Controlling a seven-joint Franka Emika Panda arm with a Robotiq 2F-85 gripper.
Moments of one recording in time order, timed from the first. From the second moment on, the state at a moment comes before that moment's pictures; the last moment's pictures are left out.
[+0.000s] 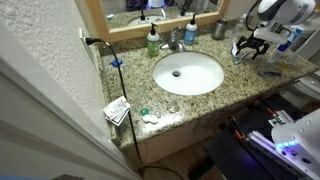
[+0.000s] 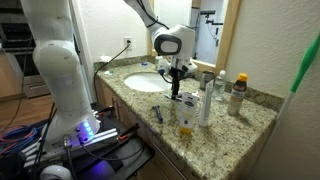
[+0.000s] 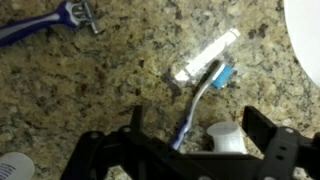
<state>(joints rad) -0.22 0.10 -0.23 -2.47 0.24 2.49 0.19</state>
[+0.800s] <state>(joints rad) -0.22 0.13 -0.23 -2.53 0.25 2.64 0.20</state>
